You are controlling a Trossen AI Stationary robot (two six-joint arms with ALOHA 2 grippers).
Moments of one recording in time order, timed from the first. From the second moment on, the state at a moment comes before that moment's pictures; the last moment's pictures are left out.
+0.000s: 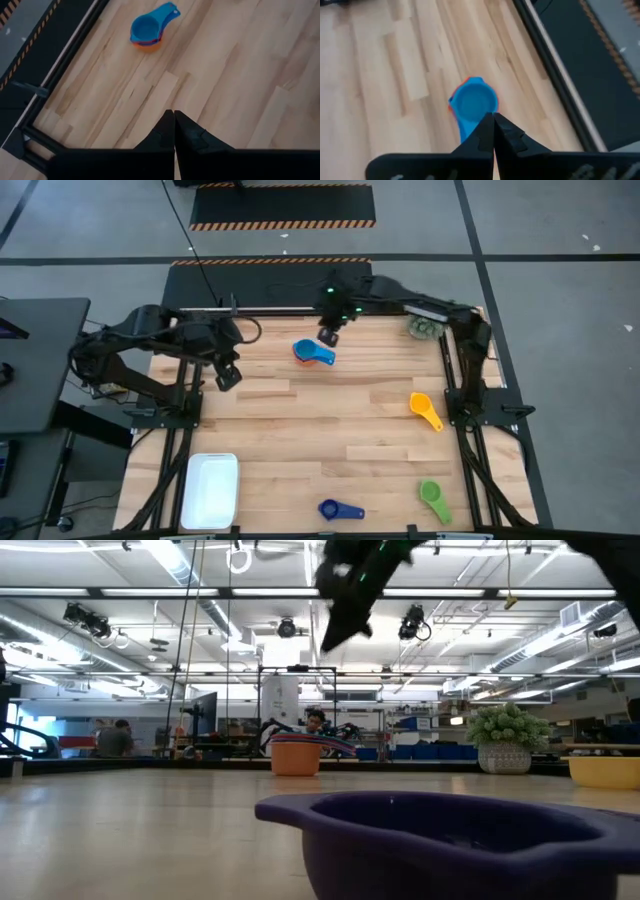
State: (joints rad) left arm 0.00 1.29 1.75 -1.56 -0.29 -0.43; right arm -0.39 1.90 1.92 -0.92 -0.07 -0.05
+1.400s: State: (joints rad) left arm -0.01 1.34 1.51 -1.29 -0.18 -0.24; right arm -0.09 1.42 1.42 -1.57 -0.13 0.40
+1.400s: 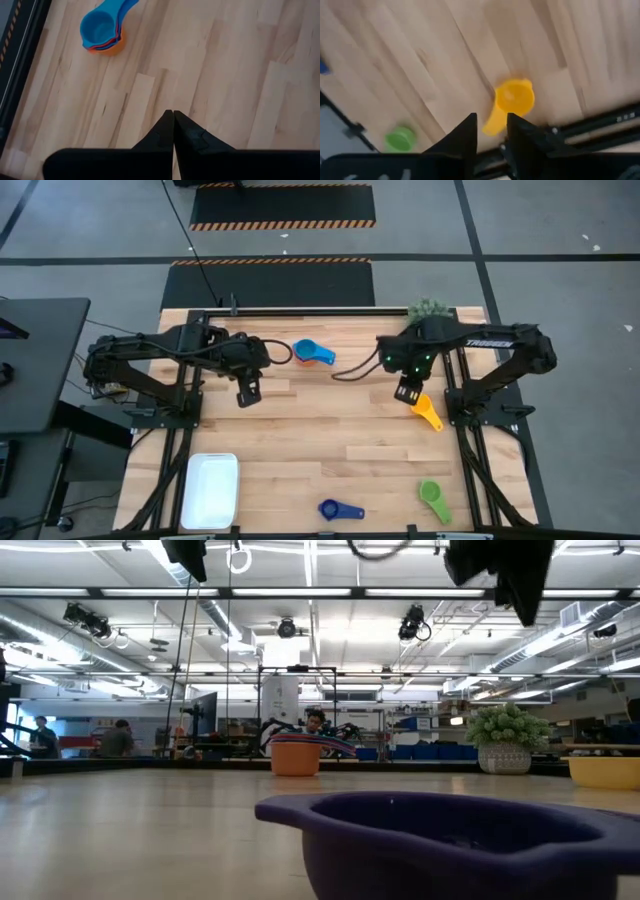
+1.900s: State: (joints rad) left arm -0.01 1.34 1.51 -1.27 -0.18 -0.24; right arm -0.11 1.42 1.01 -1.37 0.00 0.46
